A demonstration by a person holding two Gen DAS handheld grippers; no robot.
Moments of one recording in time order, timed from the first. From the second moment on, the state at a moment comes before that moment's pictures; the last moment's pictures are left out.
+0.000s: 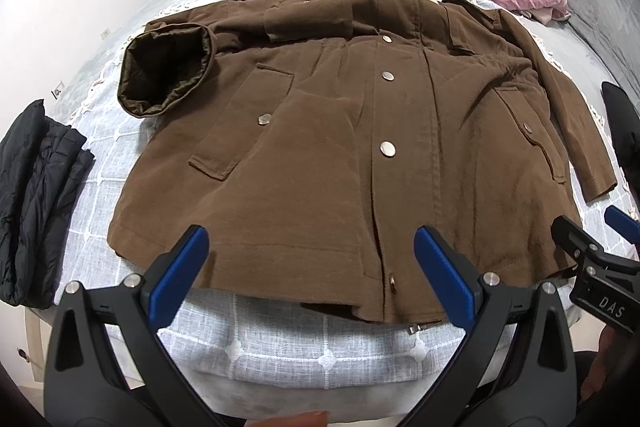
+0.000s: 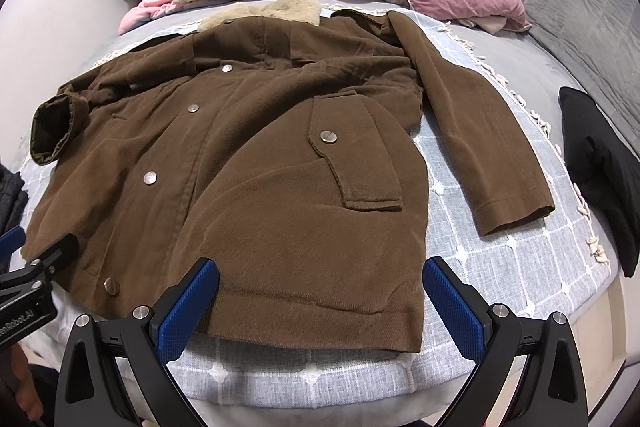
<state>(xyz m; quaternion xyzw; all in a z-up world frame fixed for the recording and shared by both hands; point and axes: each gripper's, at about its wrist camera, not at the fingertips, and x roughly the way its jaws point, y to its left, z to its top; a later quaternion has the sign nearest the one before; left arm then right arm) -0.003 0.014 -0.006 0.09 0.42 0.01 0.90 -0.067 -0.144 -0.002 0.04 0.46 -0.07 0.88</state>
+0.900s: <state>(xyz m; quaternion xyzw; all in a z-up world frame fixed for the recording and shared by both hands) 0.116 0.115 -0.021 -0.05 0.50 0.02 0.86 0.011 -0.230 -0.020 0.17 0.48 -0.08 0.85</state>
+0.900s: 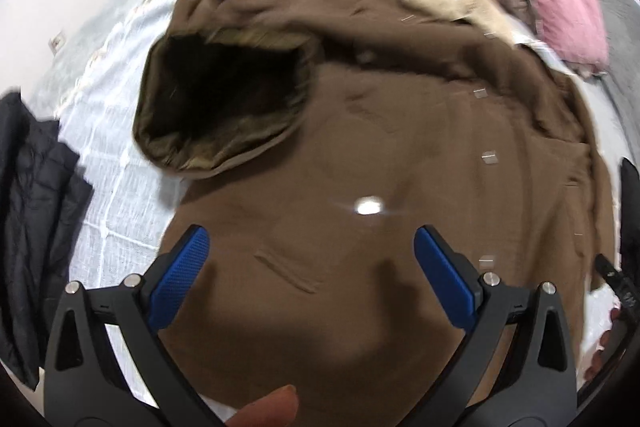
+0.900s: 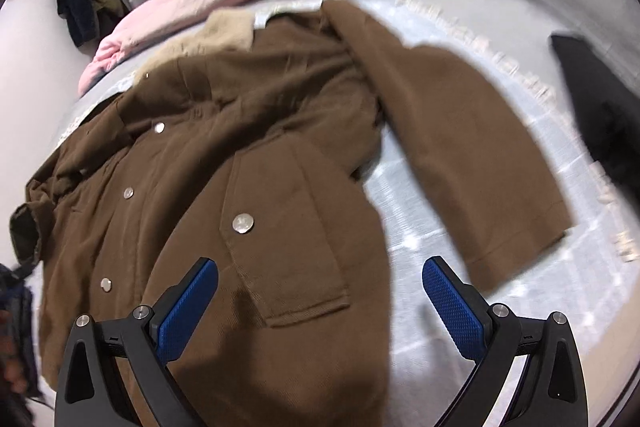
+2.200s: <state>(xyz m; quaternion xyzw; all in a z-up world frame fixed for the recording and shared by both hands) 0.037 0.169 -0.073 -0.10 0.51 -0.13 0.84 -0.047 -0.261 -0.065 0.32 0.51 0.10 0.79</state>
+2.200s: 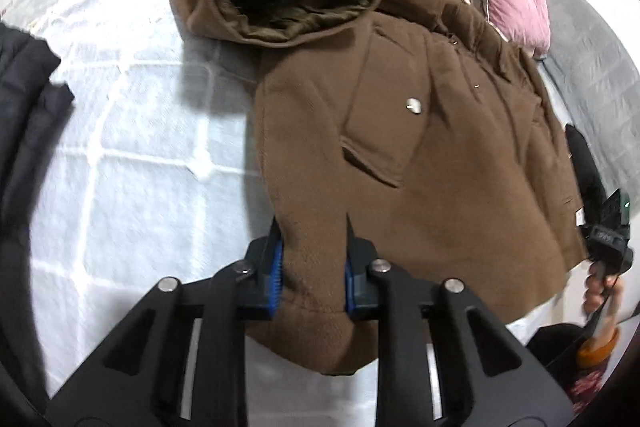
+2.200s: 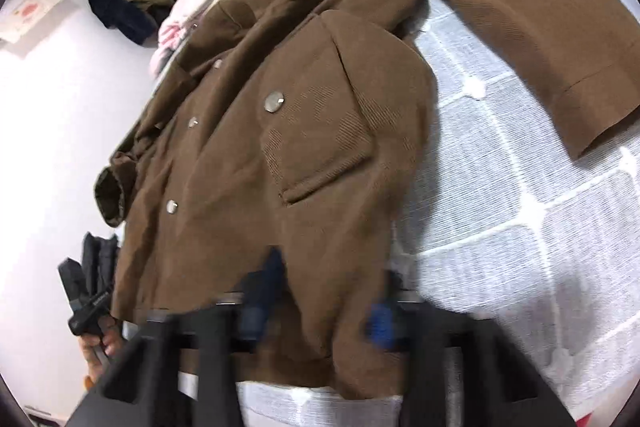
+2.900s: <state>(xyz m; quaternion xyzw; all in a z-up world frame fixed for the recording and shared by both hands) -0.040 0.119 -0.034 0.02 0.55 -0.15 0.82 -0.110 -0.336 0.019 0.23 0.47 0.03 0.85</state>
